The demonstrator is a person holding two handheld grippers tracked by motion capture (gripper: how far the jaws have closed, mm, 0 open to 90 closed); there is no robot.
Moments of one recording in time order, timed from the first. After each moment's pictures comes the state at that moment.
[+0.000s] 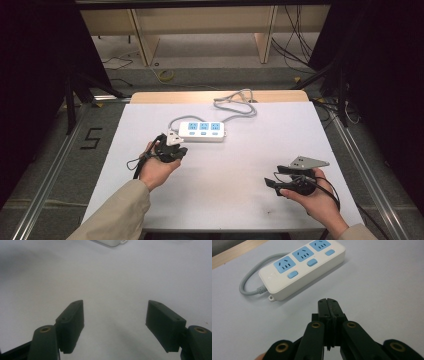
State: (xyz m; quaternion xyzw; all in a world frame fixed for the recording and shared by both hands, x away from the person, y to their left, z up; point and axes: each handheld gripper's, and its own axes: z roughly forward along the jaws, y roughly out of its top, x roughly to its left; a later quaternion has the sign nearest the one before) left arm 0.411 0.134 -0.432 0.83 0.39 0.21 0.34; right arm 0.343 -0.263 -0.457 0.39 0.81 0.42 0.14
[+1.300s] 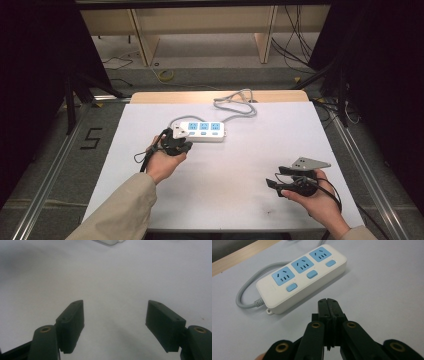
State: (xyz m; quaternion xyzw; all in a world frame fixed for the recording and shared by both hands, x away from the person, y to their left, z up) left arm 0.431 0.120 -0.429 0.83 0.38 0.21 0.35; right arm 0.340 -0.266 -0.457 0.39 0.81 0.41 0.14
